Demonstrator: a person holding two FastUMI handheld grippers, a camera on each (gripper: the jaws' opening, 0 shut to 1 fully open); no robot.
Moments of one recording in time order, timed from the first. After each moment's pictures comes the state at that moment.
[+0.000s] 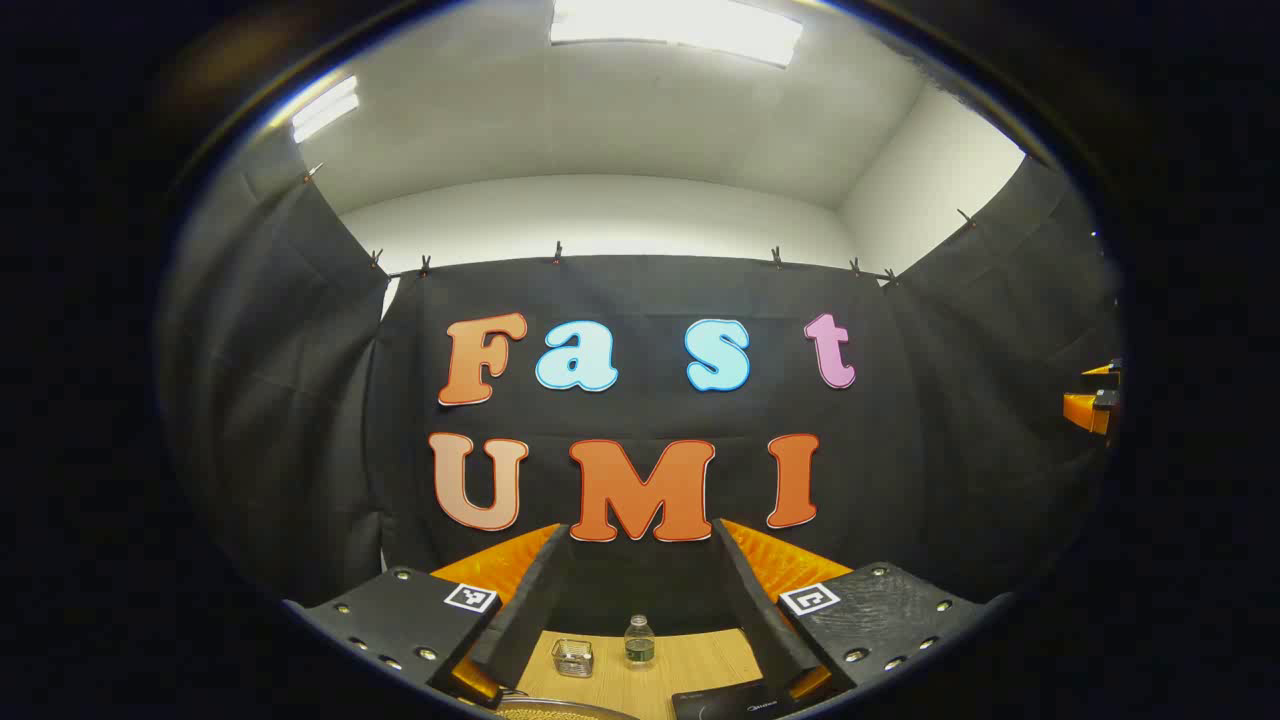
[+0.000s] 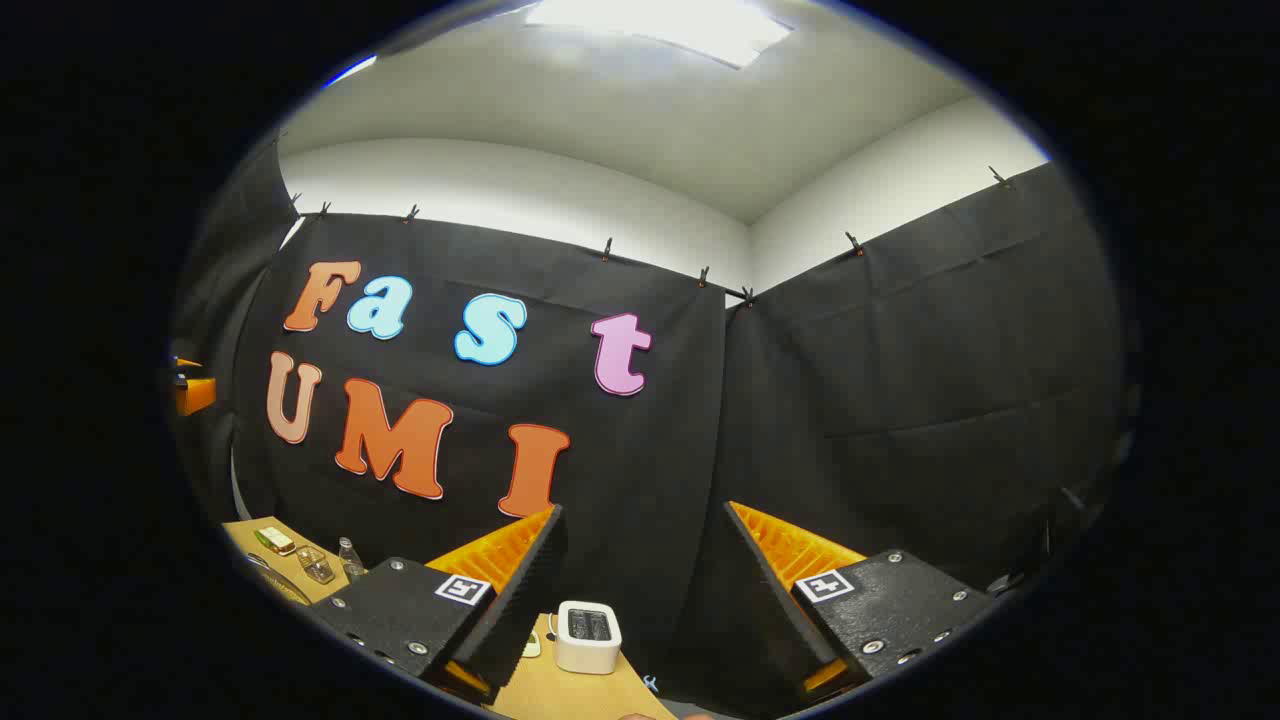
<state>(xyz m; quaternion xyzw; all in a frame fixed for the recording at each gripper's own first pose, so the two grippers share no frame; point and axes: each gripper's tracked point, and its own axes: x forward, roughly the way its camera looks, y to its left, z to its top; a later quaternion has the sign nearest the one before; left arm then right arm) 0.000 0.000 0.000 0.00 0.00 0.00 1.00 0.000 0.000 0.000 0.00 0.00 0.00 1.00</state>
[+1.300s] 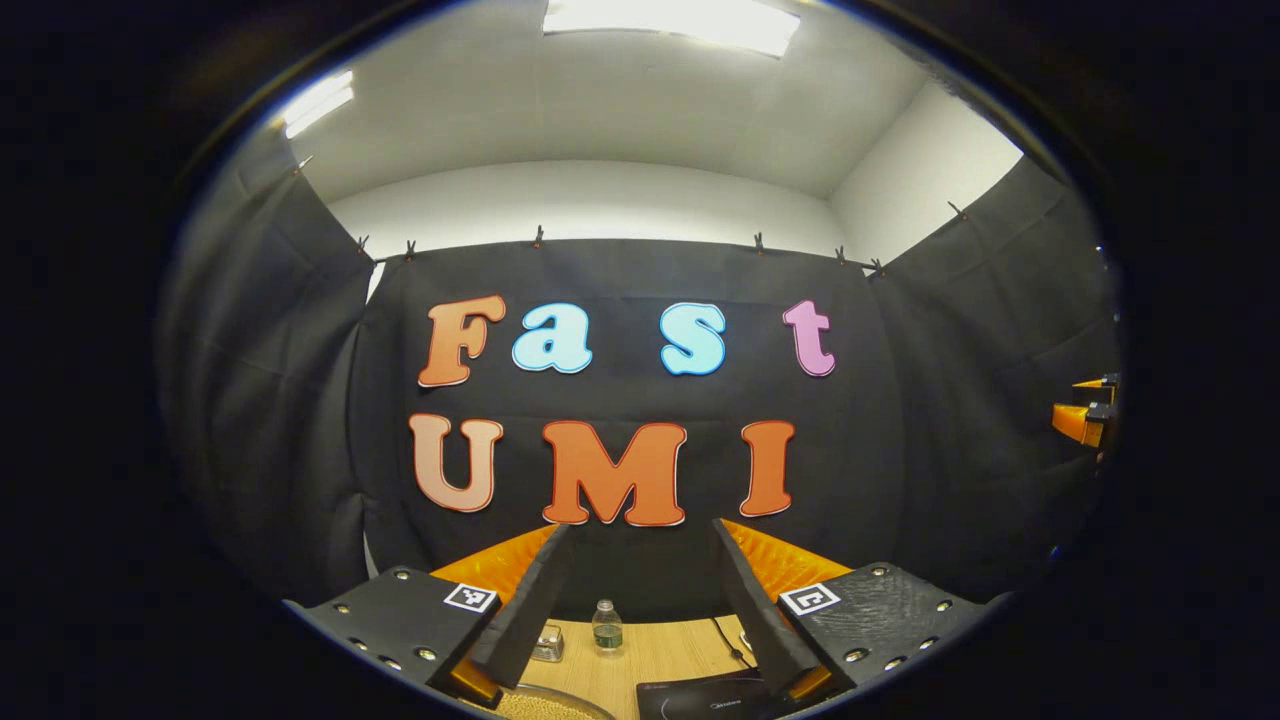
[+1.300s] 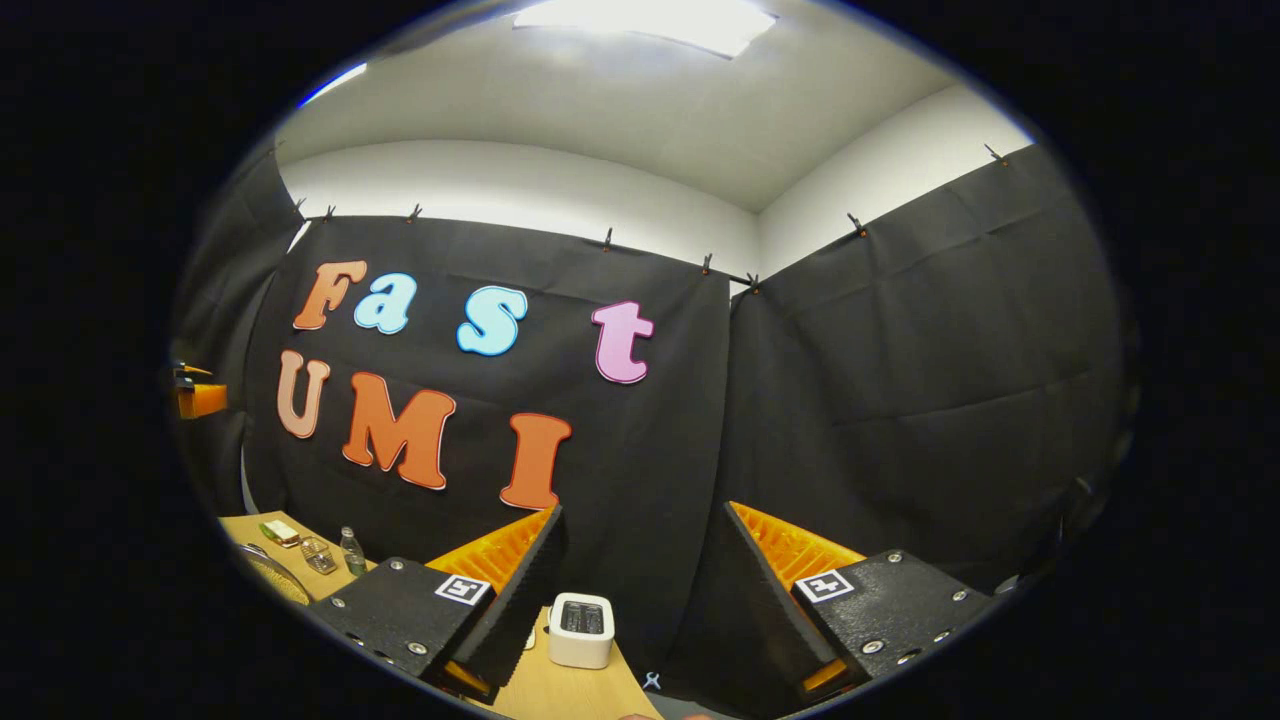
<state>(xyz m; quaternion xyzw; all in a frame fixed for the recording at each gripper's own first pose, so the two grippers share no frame) -0.014 -0.051 -0.014 -0.01 0.04 -0.01 1.00 0.011 -0.033 -0.028 0.01 0.01 0.04 1.00</state>
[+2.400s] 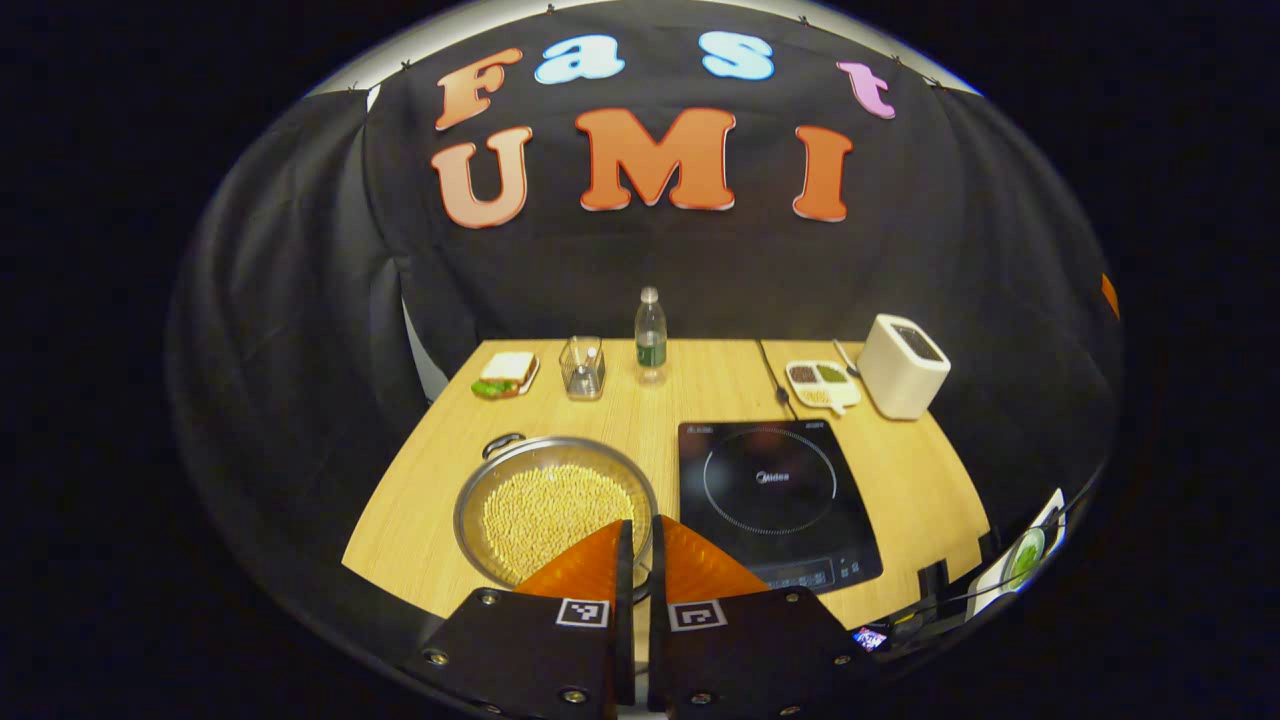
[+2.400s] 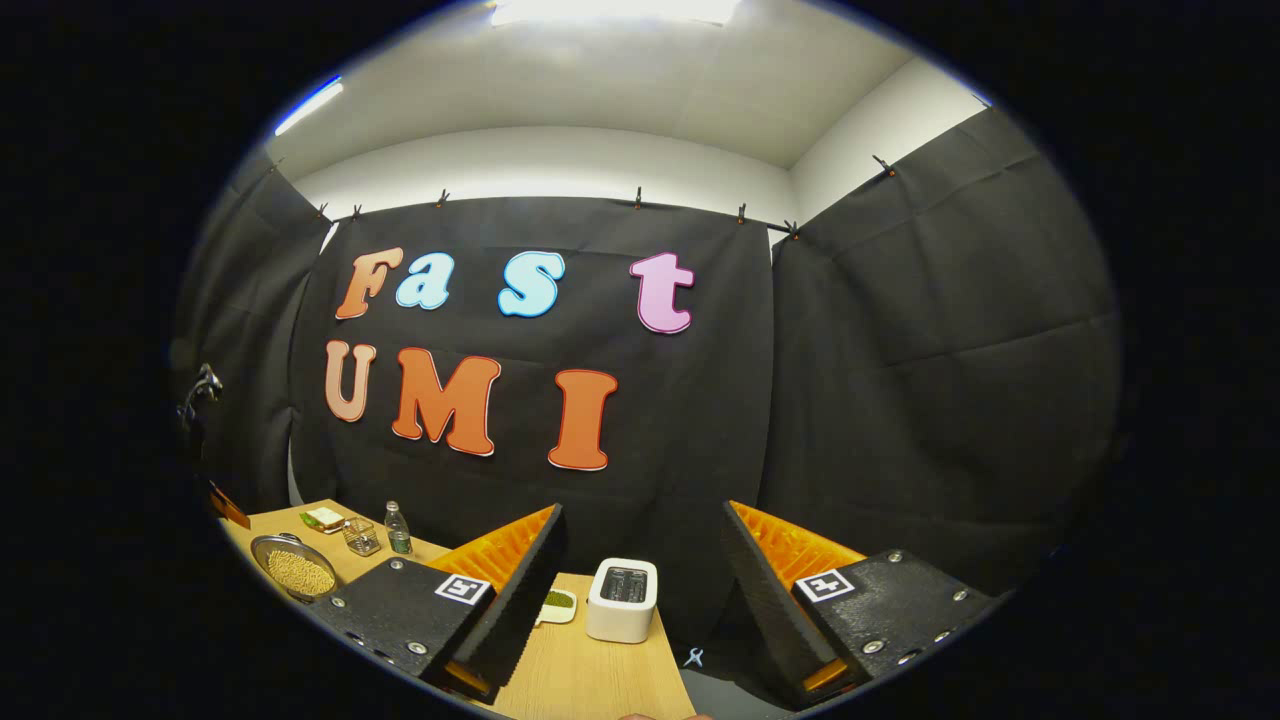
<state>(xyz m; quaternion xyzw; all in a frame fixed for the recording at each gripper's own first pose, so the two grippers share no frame) -0.164 -0.015 -0.282 0.01 0.50 0.04 0.87 0.011 -0.026 -0.092 0.04 0.06 0.11 0.99</state>
